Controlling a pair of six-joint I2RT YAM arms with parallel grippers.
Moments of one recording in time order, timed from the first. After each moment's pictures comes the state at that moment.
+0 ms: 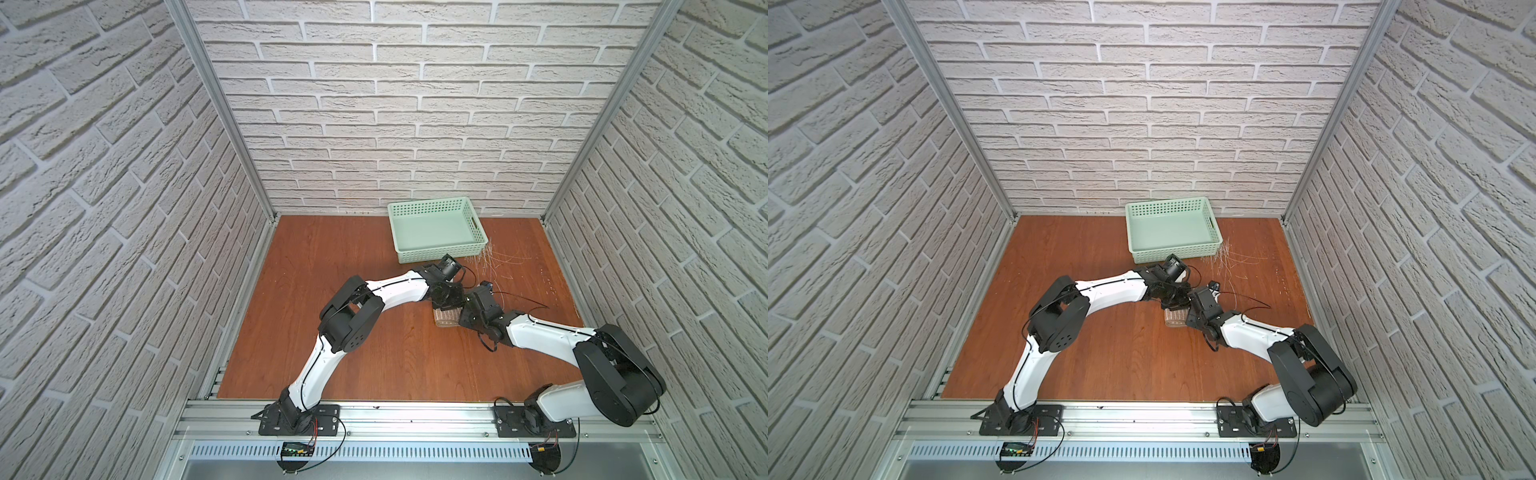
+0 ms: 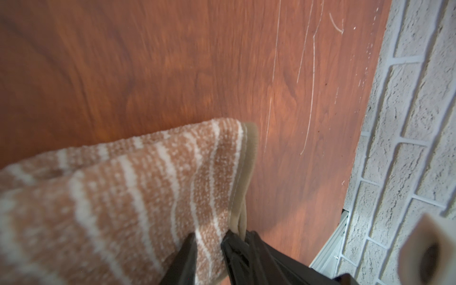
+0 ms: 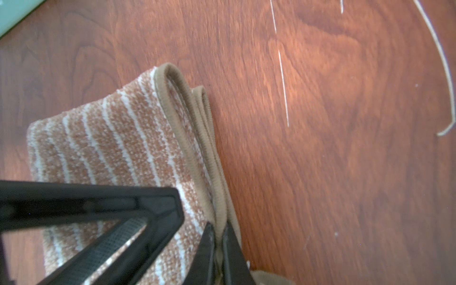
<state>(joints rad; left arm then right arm) -0.83 2.21 1.67 -0.41 0.34 -0.91 0.55 1.43 0.57 -0.11 0.22 0.78</state>
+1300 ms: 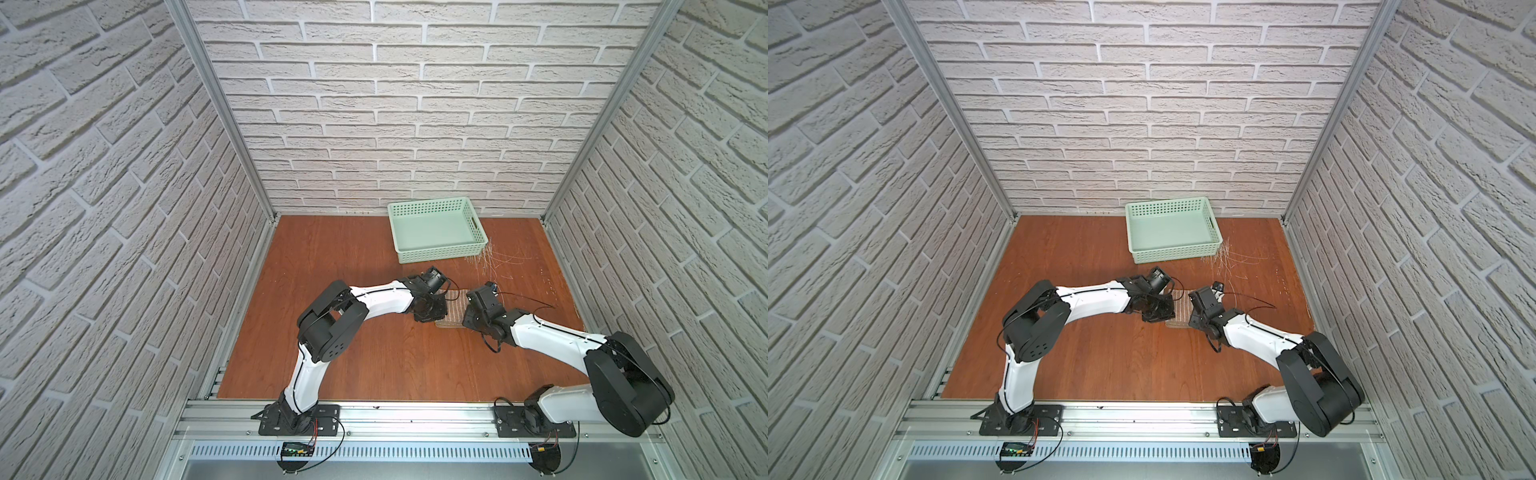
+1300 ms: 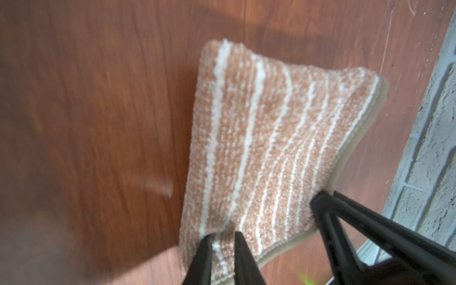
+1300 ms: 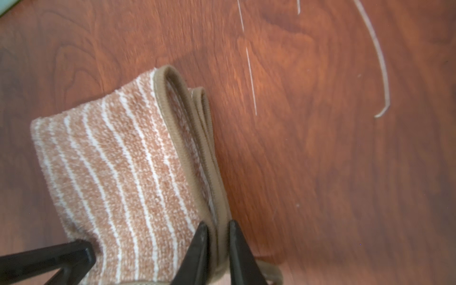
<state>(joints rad) -0.83 2.03 1.36 -0.37 0.26 -0.92 0.55 1.35 0.60 -0.28 0.26 0.80</state>
